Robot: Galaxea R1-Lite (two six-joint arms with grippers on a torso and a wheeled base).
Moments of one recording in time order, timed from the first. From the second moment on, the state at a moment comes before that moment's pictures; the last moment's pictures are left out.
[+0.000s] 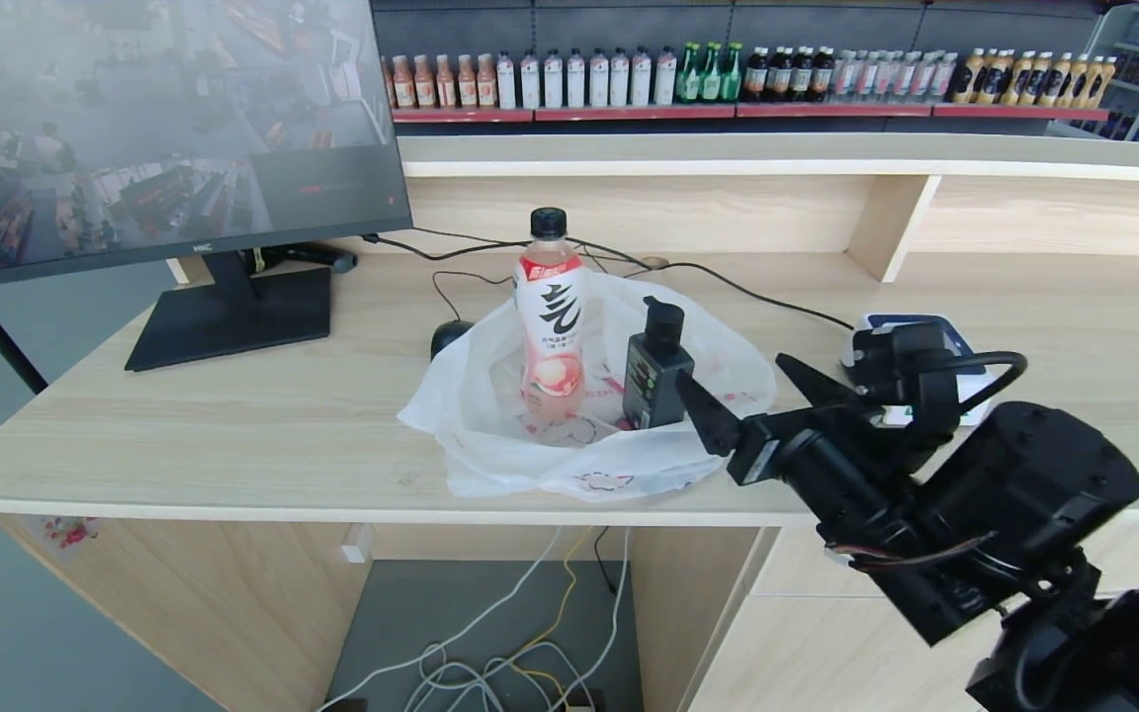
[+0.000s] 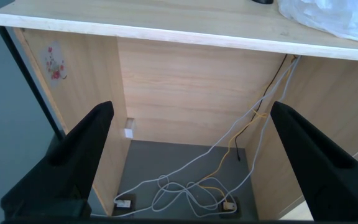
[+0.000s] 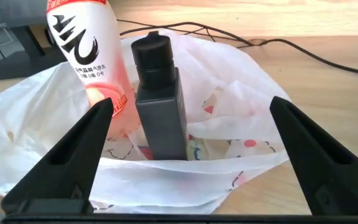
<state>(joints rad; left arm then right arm) 0.00 0.00 0.00 0.00 0.00 0.00 0.66 1.84 -0.49 -1.57 -0.29 0.01</state>
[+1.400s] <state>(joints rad) 0.00 0.00 0.00 0.00 0.00 0.00 0.60 0.06 -0.11 0.18 0.00 0.01</state>
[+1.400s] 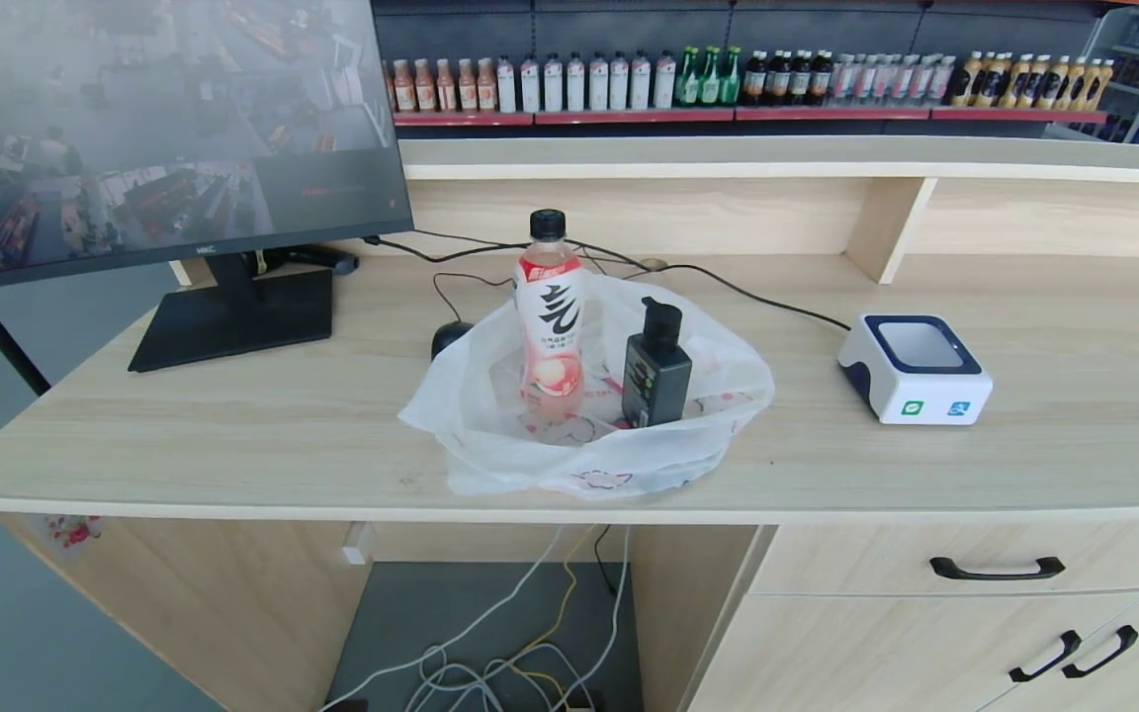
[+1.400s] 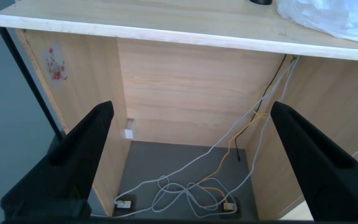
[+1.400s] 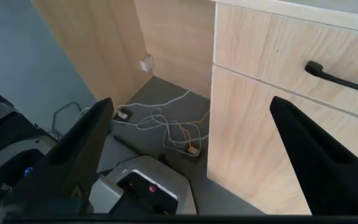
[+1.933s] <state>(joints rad) 0.00 0.00 0.00 0.00 0.00 0.00 0.56 0.00 -0.09 0.11 -0.05 -0.09</state>
